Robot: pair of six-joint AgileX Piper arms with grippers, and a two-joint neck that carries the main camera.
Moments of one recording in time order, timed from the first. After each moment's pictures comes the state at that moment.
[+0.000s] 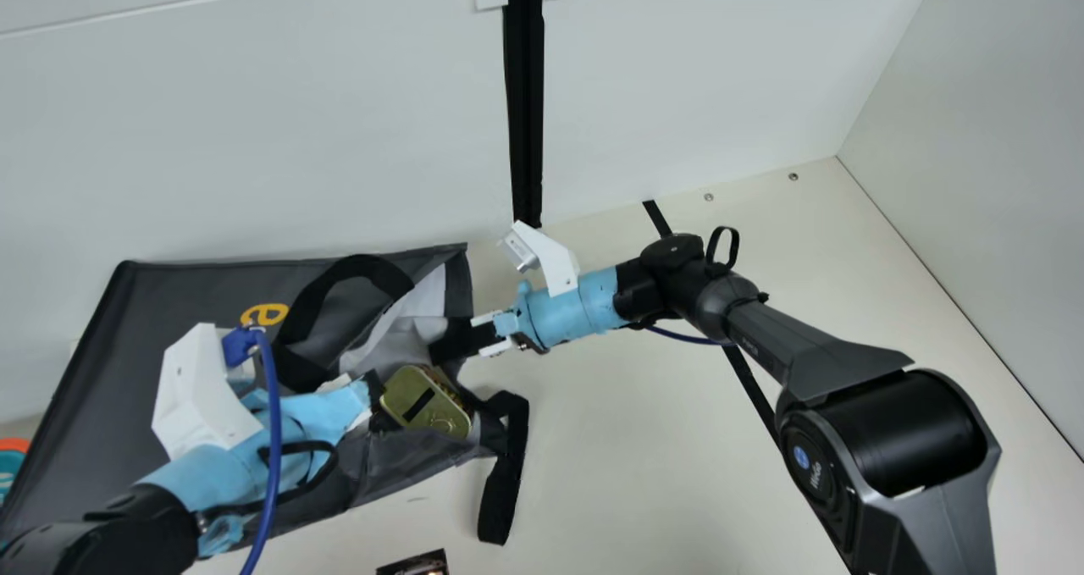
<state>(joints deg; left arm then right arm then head) -32.9 85.6 -65.9 -26.6 25.0 -20.3 2.1 117.7 -78.5 81.7 69.6 -56.6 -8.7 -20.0</state>
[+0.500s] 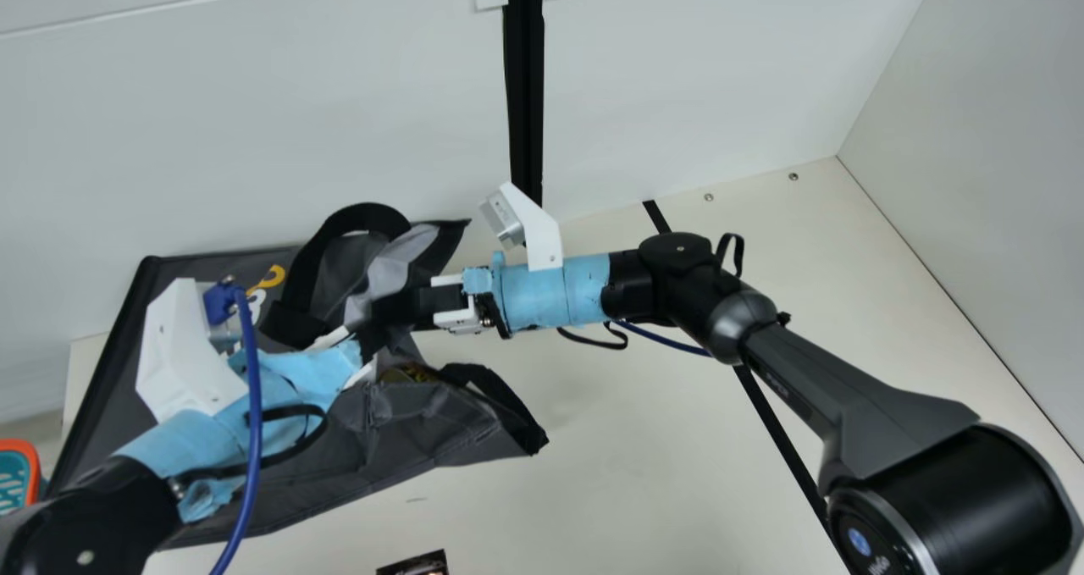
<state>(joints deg) -32.3 86.6 -72.1 -35.6 23.6 -10.3 6.2 106.4 -76.5 93.4 67.2 -46.1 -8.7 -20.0</state>
